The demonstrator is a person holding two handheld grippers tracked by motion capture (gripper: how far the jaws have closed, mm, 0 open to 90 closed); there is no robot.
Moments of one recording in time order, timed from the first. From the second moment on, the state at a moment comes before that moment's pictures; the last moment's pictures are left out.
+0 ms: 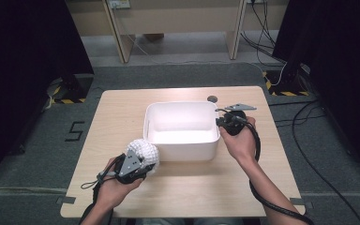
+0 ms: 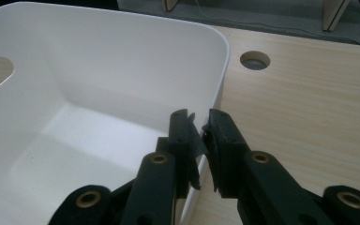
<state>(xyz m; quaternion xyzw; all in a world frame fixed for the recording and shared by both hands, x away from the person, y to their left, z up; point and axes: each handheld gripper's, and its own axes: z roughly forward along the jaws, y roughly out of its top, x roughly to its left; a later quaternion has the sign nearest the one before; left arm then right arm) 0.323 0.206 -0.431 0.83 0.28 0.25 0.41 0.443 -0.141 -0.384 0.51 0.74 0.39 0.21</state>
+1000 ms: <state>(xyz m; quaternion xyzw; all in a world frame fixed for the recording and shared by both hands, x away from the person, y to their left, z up) 0.339 0.189 -0.473 0.86 0.29 0.22 0.36 0.443 -0.140 -0.384 0.50 0.74 0.39 0.22</state>
